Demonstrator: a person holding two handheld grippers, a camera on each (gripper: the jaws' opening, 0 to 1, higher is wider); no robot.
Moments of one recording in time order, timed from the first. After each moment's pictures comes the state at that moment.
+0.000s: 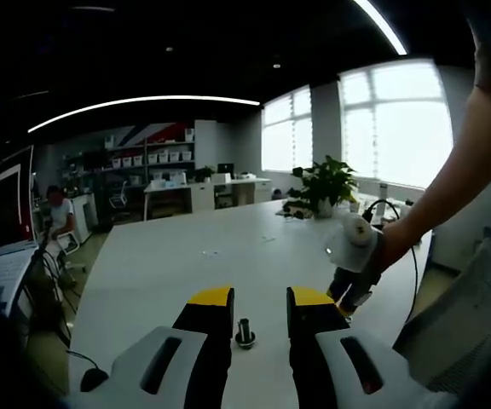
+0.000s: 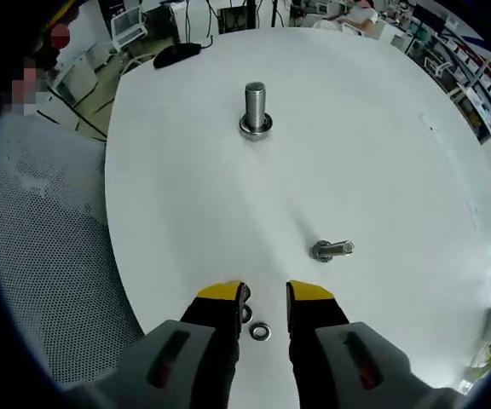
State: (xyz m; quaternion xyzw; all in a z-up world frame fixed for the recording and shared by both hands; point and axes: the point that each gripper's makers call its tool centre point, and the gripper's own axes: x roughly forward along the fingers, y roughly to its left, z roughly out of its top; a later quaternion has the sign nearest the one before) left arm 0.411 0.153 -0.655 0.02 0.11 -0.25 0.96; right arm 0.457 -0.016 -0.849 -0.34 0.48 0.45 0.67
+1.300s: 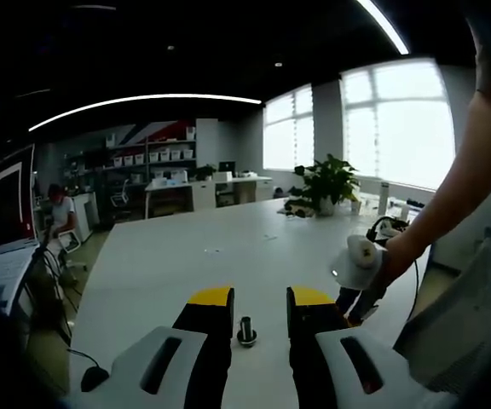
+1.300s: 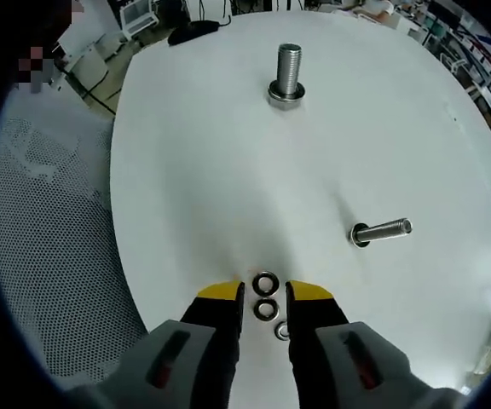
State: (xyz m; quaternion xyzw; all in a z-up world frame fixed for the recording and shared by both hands) left arm 0.412 0.155 -0.657 0.02 0.11 -0.25 0.96; right arm 0.434 -0.020 -0.876 -0.35 0.50 0.47 0.64
